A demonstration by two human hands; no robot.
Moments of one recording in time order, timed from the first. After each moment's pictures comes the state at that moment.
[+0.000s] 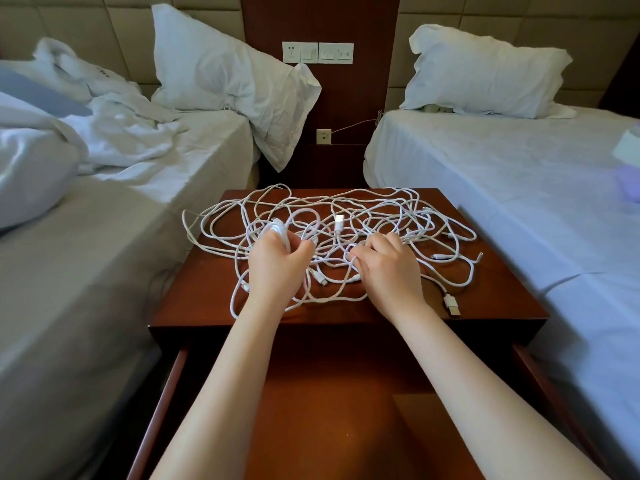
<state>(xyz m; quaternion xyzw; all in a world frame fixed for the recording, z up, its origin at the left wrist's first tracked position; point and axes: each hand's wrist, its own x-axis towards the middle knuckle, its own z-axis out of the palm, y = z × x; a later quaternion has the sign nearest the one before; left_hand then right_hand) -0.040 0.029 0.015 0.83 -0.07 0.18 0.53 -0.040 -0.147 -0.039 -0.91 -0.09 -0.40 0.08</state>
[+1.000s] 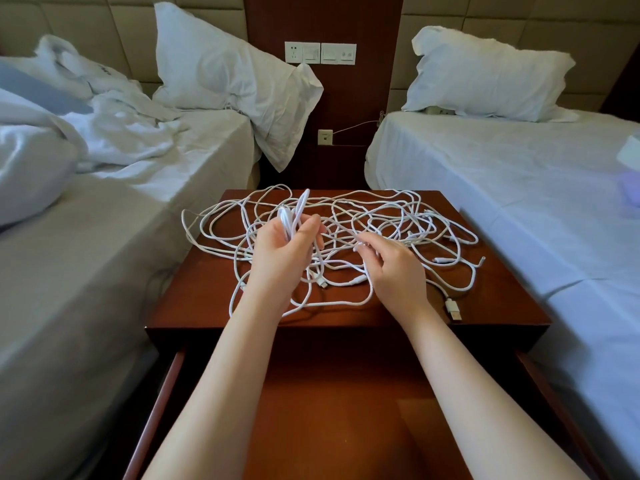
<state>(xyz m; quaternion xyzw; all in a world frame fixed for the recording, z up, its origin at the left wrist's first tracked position) -0.047 0.029 0.033 0.67 -0.13 0.05 0.73 -0.041 -0.151 -0.034 -0.89 -0.05 -0.33 0.31</state>
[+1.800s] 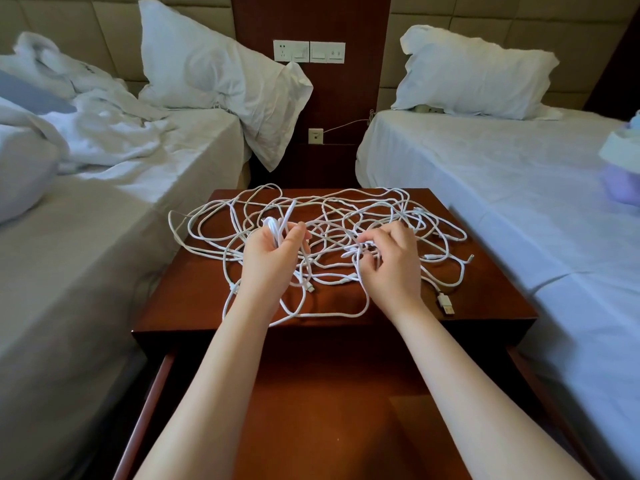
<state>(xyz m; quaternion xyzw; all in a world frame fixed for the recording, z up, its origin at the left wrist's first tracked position) -0.040 0.023 0.020 0.71 -0.07 0.07 0.70 -0.045 -0.151 -0.033 -0.87 -0.02 -0.41 0.27</state>
